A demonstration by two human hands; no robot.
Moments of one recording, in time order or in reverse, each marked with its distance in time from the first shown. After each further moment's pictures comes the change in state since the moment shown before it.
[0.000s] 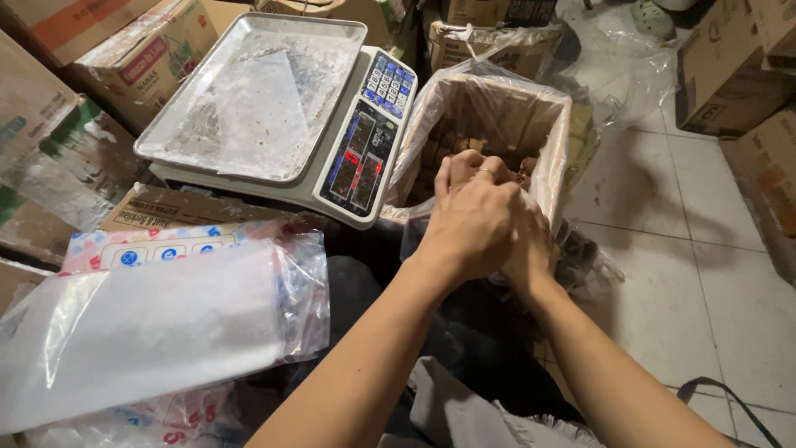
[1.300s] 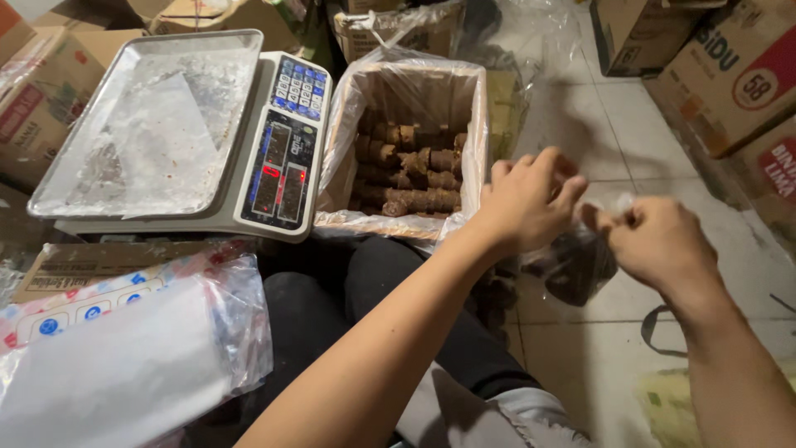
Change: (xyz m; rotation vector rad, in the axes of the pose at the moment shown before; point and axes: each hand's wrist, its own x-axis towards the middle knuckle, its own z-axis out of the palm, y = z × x) left_hand 0.059 0.095 0.093 -0.482 -0.399 -0.214; right_hand -0.050 0.089 -0.187 -0.209 -0.129 0.648
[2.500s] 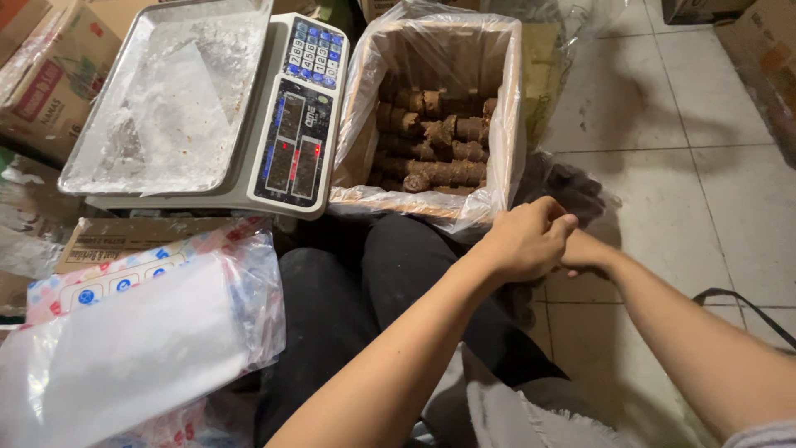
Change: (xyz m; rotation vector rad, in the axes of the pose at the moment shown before) left_hand -0.030 -0.076 0.059 -0.089 -0.123 -0.131; right_hand 0.117 0.075 0.245 0.216 -0.860 -0.252
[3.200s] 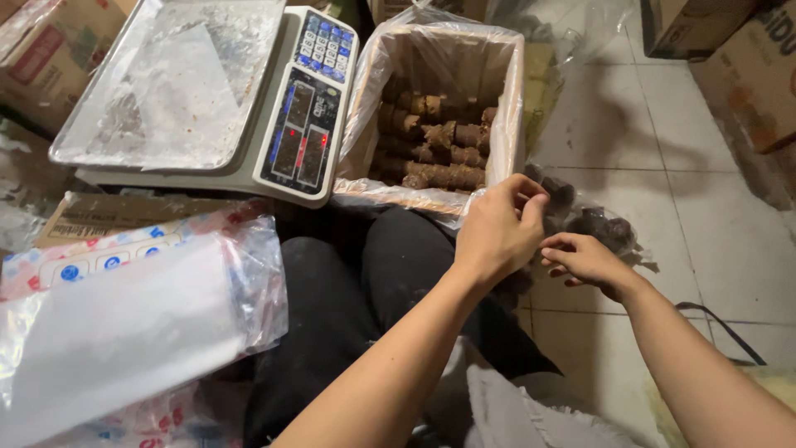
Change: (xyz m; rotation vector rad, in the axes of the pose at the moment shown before) left_hand -0.049 0.039 -0.046 -0.202 0.361 -0.128; right_hand -0.083 -0.046 0.001 0.272 0.180 0.175
